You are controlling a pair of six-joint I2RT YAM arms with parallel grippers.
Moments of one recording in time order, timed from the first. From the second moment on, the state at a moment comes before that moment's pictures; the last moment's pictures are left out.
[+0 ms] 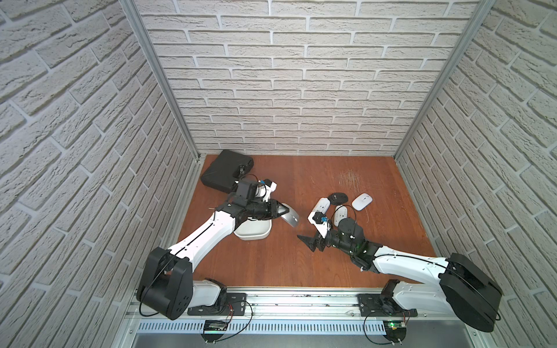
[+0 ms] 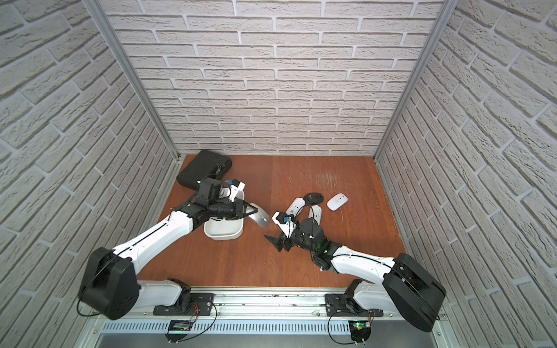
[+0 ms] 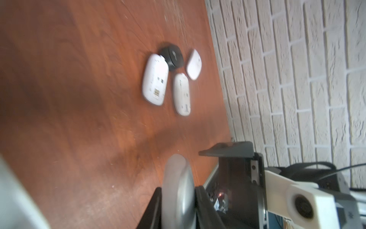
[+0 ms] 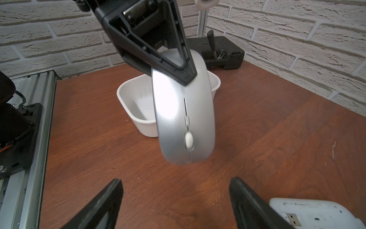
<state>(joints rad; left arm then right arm) -0.36 1.30 0.87 -0.29 0.72 -0.57 0.74 1.23 0.41 0.48 -0.18 -0.07</state>
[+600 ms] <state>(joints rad) -0.07 1.19 0.68 -0.38 0.54 -0.56 0.74 1.25 0.41 0.49 -0.18 -0.06</state>
